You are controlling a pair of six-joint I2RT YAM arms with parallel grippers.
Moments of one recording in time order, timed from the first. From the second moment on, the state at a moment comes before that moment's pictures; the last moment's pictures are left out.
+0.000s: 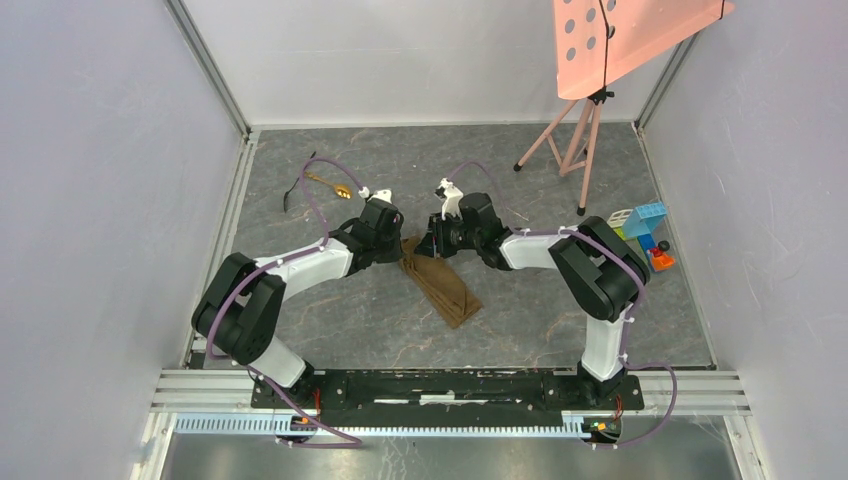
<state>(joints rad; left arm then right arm) -0.57 1.56 0.84 -0.13 -0.12 -0.58 0.65 1.90 0.96 0.41 -0.43 0.46</state>
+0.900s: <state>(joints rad) -0.56 1.54 0.84 -0.14 -0.10 -0.58 0.61 1.97 0.98 0.52 -0.52 0.53</state>
